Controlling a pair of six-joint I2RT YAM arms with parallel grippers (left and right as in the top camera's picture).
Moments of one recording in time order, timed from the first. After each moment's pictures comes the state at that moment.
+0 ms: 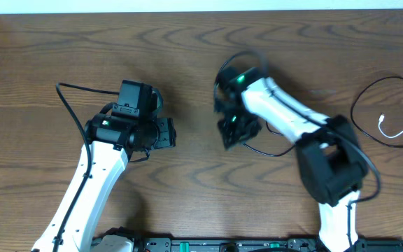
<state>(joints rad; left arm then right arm) -0.23 1.31 1.06 -0.97 0.18 -0.33 0.53 2.08 1.62 -1.20 -0.27 0.10</state>
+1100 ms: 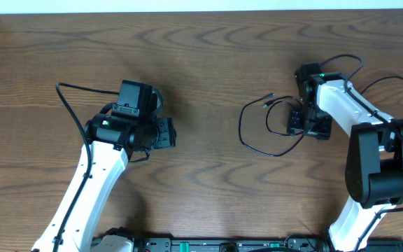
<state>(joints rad) -0.23 1.31 1.06 -0.97 0.18 -0.33 0.13 1.96 1.27 -0.99 0.09 0.42</state>
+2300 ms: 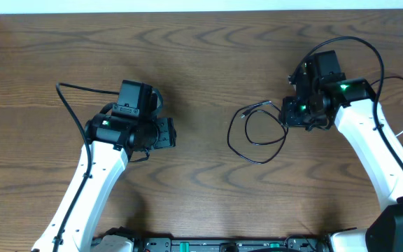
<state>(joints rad) -0.23 1.31 1.06 -0.97 0.18 -0.33 0.21 1.57 1.26 -0.97 -0.20 0.23</state>
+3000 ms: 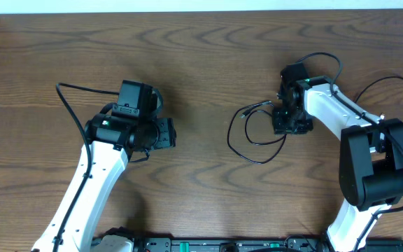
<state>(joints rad) -0.23 1.31 1.06 -0.97 0.18 -0.33 0.22 1.96 1.25 -0.85 -0.07 0.22</state>
